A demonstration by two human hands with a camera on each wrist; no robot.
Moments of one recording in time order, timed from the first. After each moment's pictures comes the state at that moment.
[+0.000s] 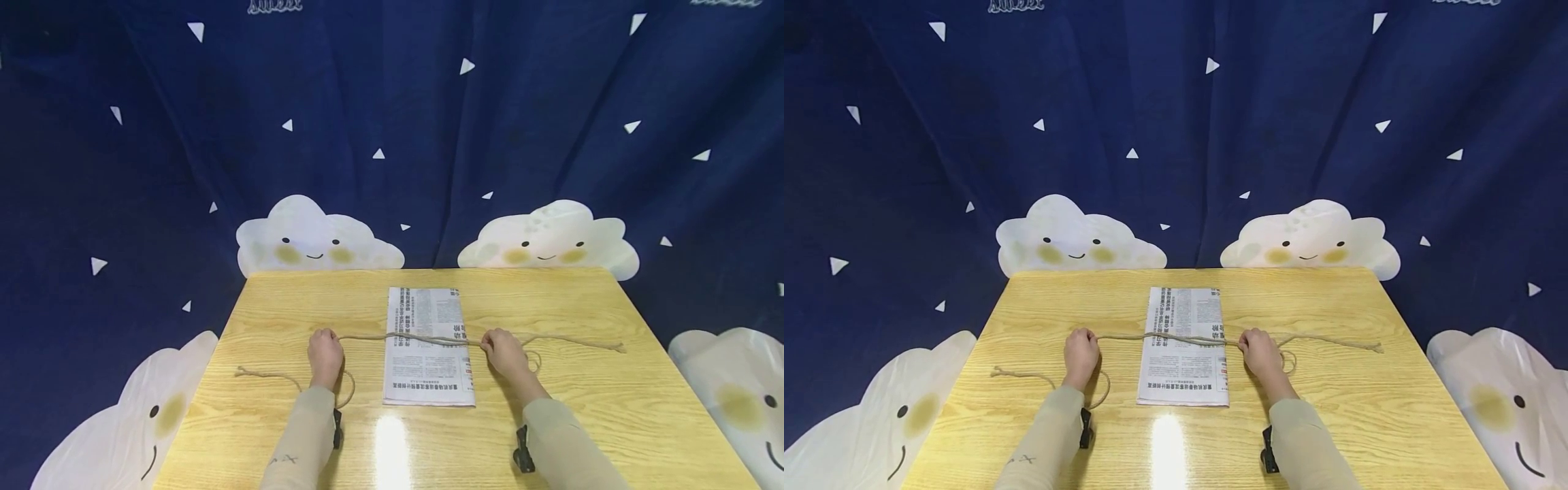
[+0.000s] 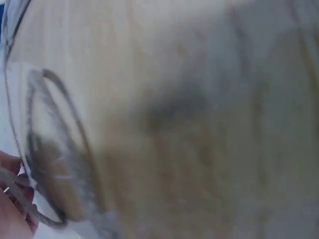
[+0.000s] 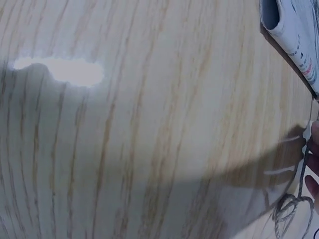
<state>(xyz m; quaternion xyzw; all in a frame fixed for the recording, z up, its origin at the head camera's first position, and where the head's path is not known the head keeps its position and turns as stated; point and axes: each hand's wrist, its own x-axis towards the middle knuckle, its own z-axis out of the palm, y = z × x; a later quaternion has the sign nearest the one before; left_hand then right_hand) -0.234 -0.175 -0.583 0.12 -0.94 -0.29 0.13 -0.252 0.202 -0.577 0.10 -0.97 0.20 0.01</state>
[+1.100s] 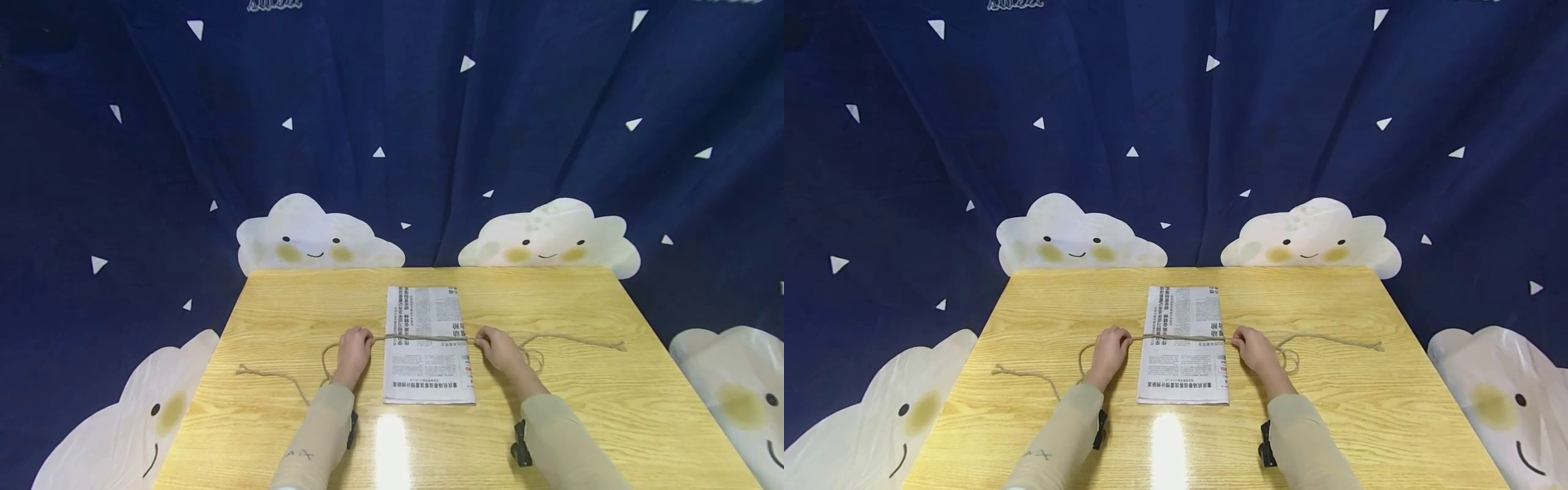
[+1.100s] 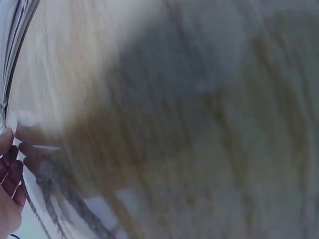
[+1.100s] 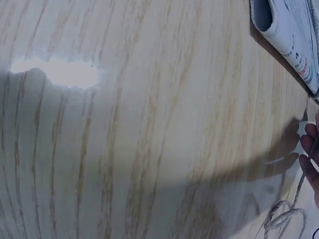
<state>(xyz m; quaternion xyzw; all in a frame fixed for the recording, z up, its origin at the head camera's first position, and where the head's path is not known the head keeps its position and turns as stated) -0.240 -0.130 -0.587 -0.04 -0.96 -0.24 0.13 -0.258 0.197 -0.576 0.11 -0.95 0.27 -0.01</state>
